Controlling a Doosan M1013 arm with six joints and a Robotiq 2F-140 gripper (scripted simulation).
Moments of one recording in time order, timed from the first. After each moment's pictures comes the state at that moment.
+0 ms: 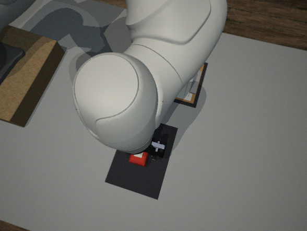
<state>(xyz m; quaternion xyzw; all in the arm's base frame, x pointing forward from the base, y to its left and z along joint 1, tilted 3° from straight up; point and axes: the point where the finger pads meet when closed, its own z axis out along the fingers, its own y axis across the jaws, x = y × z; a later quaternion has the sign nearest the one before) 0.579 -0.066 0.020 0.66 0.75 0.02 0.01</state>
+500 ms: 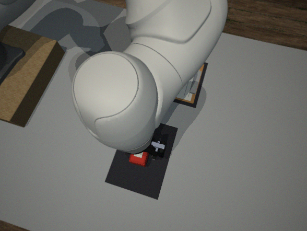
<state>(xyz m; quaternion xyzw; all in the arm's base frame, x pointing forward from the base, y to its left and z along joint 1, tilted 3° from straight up) 0.579 -0.066 0.022 0.66 0.75 0.02 0.01</state>
